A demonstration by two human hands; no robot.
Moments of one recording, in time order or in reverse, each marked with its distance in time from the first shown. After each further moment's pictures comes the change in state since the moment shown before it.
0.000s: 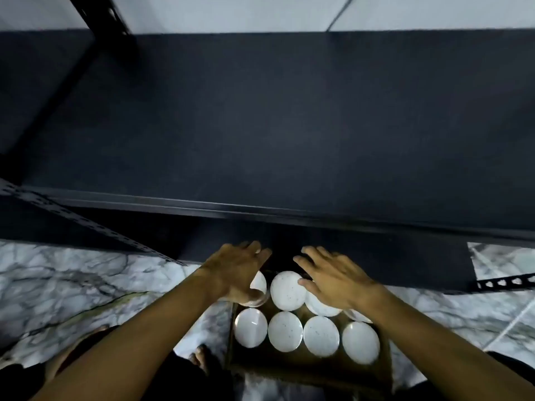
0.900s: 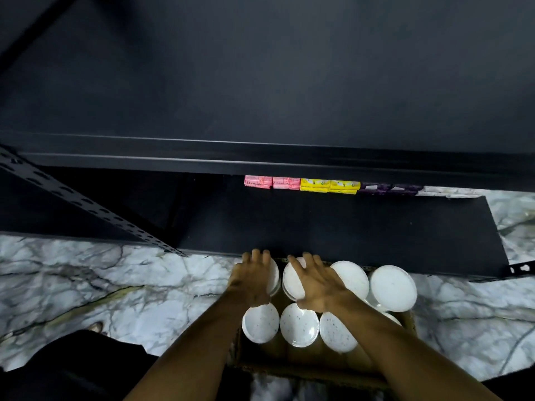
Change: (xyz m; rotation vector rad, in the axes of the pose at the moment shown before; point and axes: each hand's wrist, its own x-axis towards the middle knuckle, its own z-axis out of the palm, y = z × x) left_hand 0.052 0.008 0.149 -0.125 -0.006 -0.368; right_hand 0.063 -0.037 0.133 0.137 -0.105 0.296
